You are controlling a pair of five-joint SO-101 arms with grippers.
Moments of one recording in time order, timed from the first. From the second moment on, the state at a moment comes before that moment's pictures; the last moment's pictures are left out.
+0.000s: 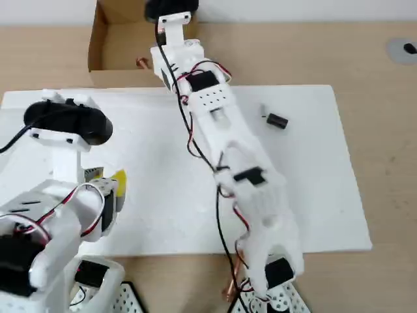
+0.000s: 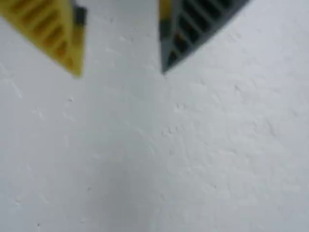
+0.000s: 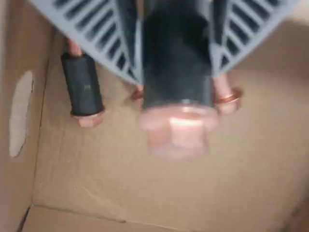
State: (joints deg) left arm 9.3 -59.9 15.3 100.3 -6.3; right arm -27.0 46.4 -39.3 28.8 -15.1
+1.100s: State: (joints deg) left arm -19.0 -59.3 23.4 98.4 -5.3; right arm -27.6 60.3 -93.1 75.5 -0.7
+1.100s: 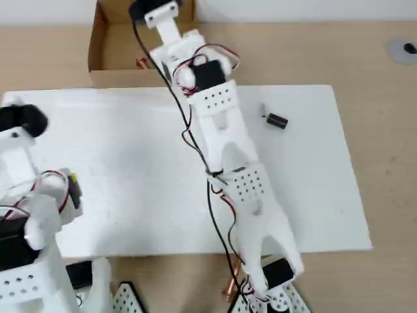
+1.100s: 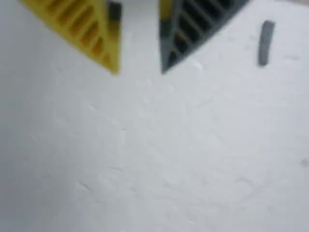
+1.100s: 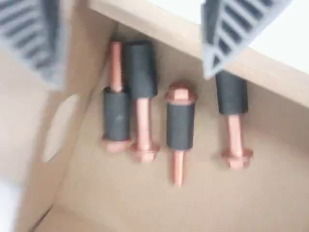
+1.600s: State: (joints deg) left arm -22.2 -64.0 24.6 98.4 -4.4; right arm -27.6 33.3 -93.2 101.5 -0.6
